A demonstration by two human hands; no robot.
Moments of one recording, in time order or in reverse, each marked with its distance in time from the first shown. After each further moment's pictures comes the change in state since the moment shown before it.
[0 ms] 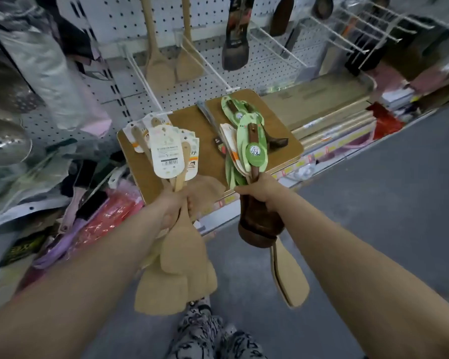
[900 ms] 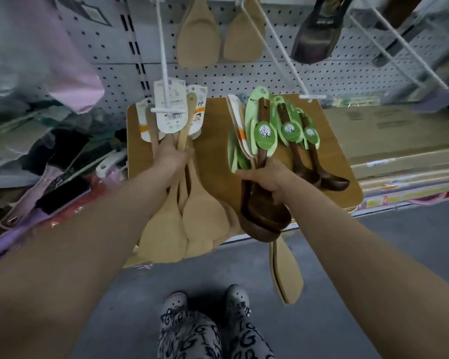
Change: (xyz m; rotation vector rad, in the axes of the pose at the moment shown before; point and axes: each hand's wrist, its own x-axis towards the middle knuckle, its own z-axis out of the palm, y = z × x) left_hand 0.183 0.059 -0.010 0.214 0.453 0.303; right_hand 0.190 -0.066 0.027 -0.096 -0.189 -0.140
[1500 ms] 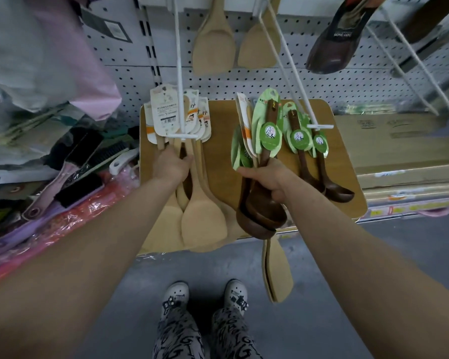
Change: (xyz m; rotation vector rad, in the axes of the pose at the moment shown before) left_hand -0.001 -0.007 -0.017 0.348 0.057 -0.127; right_hand 0.005 -0.027 0.005 0.105 -0.067 0.084
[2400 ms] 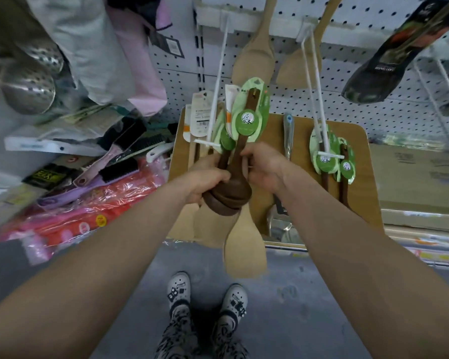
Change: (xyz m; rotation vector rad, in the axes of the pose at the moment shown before) left_hand -0.088 0.042 -0.035 -0.542 -0.390 -0.036; right_hand -0.018 -0.067 0.035 0.282 -0.335 0.081
